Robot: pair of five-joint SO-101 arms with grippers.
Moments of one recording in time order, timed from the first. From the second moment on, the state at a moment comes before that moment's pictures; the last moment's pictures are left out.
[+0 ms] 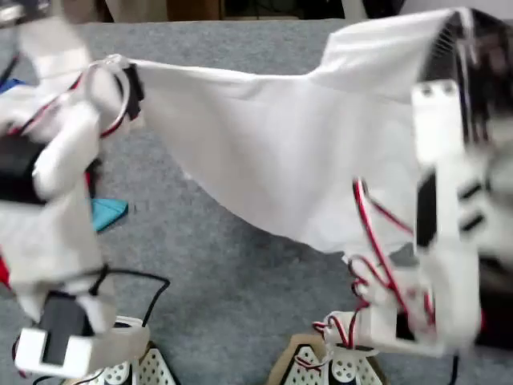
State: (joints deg) left arm 3.2 -12.2 -53.5 99.8 6.3; right arm 8.2 -3.6 -93.6 101.1 18.4
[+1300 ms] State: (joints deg) left arm 1.7 -56.4 36.9 48.6 4.5; right arm 6.0 0.2 -50.2 77.1 17.4
